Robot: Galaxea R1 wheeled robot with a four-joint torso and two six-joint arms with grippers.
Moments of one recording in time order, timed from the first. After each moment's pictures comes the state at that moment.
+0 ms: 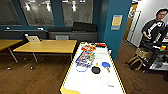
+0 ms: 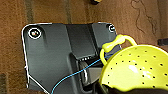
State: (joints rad) left arm 1.38 2.54 -1.98 1.26 0.03 -1.18; right arm -1.45 2.65 -2.15 -0.52 0.13 0.80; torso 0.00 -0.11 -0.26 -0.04
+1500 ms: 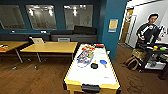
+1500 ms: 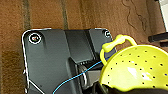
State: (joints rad) left arm 1.41 2.52 -2.03 1.26 -0.11 -1.18; right arm -1.47 2.49 -1.96 -0.54 0.16 0.80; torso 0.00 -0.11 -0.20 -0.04
